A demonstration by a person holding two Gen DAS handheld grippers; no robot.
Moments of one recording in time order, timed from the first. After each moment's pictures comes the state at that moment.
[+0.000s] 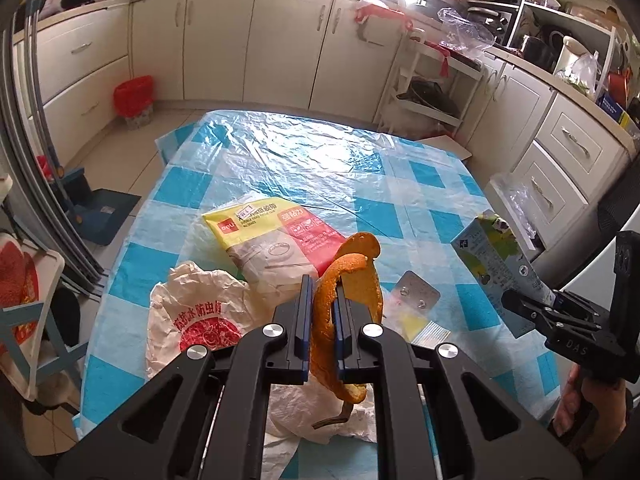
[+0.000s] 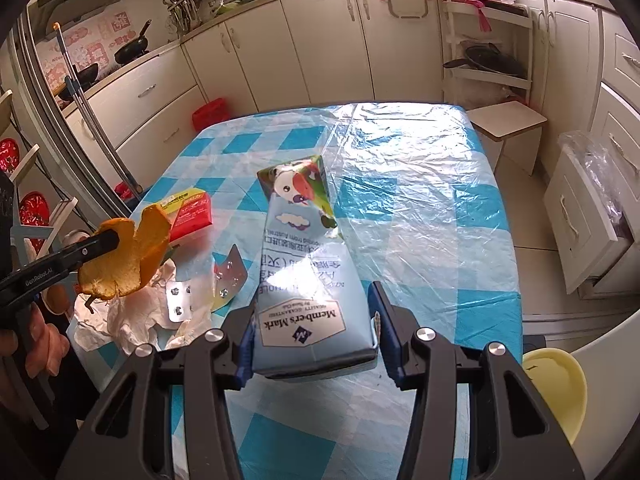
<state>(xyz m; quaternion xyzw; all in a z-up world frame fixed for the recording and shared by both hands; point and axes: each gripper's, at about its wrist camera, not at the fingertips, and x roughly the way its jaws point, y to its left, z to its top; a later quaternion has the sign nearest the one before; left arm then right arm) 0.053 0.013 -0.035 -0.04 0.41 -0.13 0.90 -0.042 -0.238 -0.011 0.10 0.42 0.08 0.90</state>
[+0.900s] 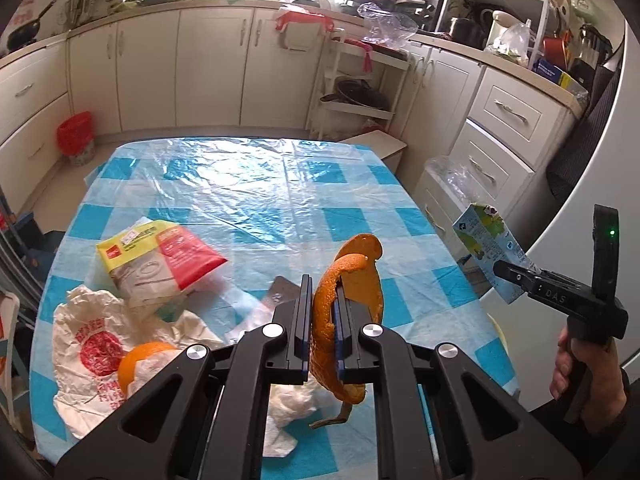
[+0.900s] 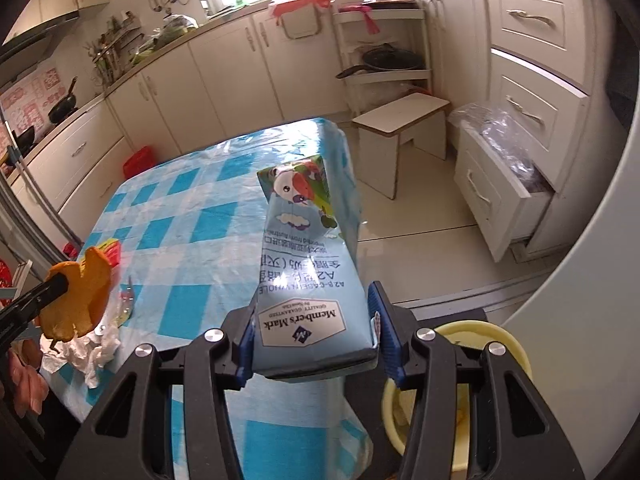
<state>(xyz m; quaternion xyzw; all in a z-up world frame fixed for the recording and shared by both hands) 0.022 -0.076 -0.019 -0.02 0.38 -0.24 0.89 -0.095 -0.359 -0.016 0.15 0.39 -0.08 0.90</state>
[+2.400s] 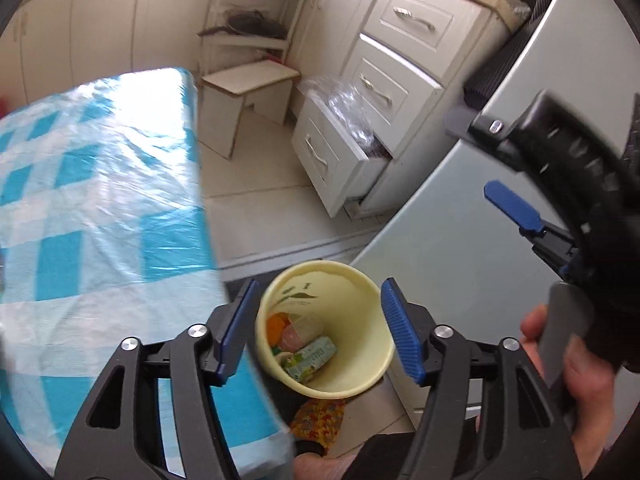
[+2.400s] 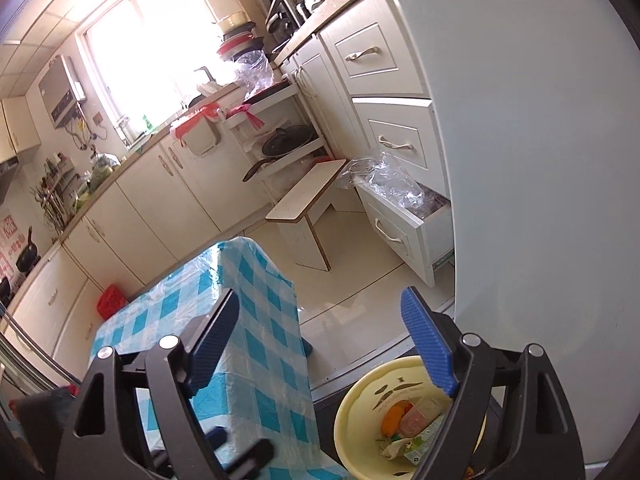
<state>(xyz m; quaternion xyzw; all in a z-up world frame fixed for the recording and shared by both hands) -0.047 -0.309 -0.051 -0.01 0.45 -0.35 0.82 -0.160 -0.455 0.030 0.28 0.25 -0.20 0.91</state>
